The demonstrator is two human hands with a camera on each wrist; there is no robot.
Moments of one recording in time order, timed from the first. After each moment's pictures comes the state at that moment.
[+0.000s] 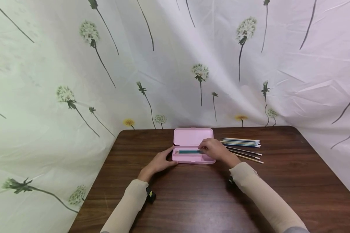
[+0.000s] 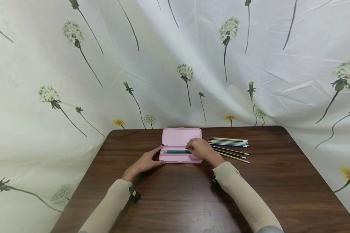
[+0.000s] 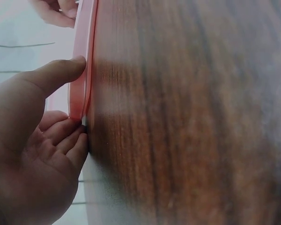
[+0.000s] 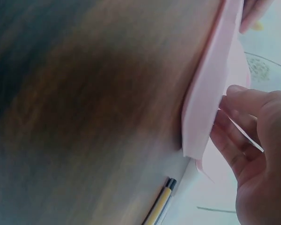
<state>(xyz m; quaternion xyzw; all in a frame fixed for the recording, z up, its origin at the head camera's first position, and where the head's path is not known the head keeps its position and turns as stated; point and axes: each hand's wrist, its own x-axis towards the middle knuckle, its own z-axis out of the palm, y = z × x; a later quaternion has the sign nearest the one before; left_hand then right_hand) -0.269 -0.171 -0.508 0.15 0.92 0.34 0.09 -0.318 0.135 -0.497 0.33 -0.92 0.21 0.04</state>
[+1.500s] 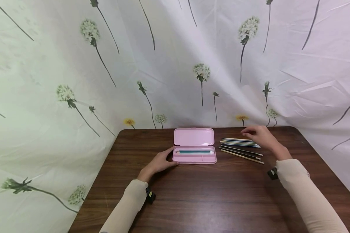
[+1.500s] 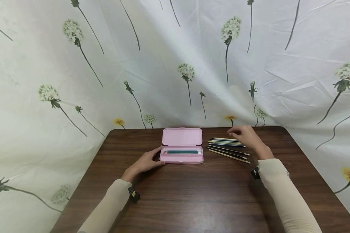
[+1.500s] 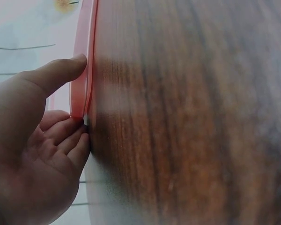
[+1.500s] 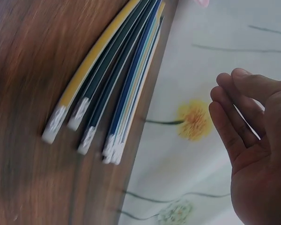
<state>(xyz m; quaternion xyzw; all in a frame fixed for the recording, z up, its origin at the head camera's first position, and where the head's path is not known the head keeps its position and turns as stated) -0.269 -0.173 -0.509 0.15 0.92 0.34 0.09 -0.315 0.309 -0.441 0.21 -0.93 0.27 0.09</state>
